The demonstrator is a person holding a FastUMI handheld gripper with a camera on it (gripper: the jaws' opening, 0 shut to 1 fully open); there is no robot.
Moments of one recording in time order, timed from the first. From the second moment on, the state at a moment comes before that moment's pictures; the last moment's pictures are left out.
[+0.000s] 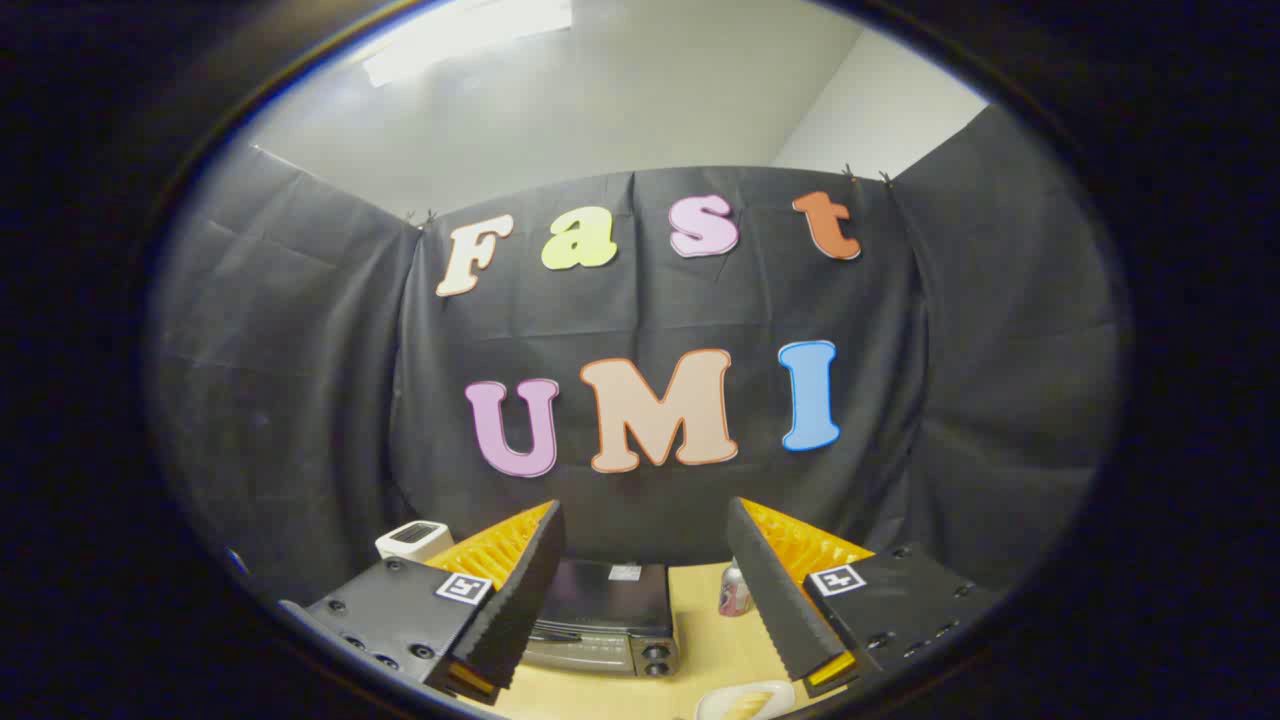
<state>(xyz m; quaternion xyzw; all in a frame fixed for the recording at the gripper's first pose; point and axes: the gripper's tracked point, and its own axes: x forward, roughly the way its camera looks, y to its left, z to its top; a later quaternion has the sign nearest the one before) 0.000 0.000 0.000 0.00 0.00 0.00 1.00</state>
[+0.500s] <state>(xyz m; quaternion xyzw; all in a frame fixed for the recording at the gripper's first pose) 0.017 0.018 -0.014 0.00 0.03 0.02 1.00</state>
